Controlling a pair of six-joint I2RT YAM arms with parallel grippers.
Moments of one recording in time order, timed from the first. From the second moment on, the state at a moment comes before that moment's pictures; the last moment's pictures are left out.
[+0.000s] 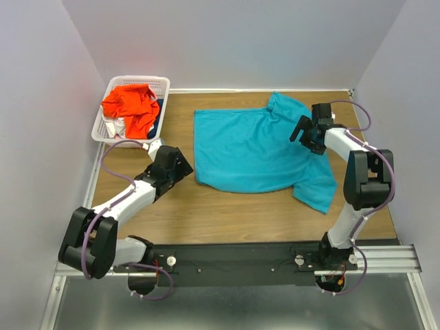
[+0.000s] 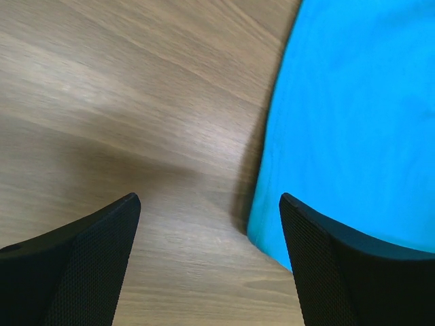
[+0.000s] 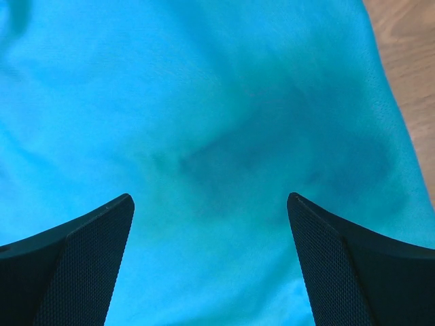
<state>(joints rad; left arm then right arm) -0.37 1.24 0.61 -0.14 -0.25 -0.84 0.04 1.86 1.23 -0.35 0.08 0.51</state>
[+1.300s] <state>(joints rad) -0.52 1.41 0.59 0.06 -0.10 -0.84 0.04 0.90 0.59 -0.66 0.12 0.80</state>
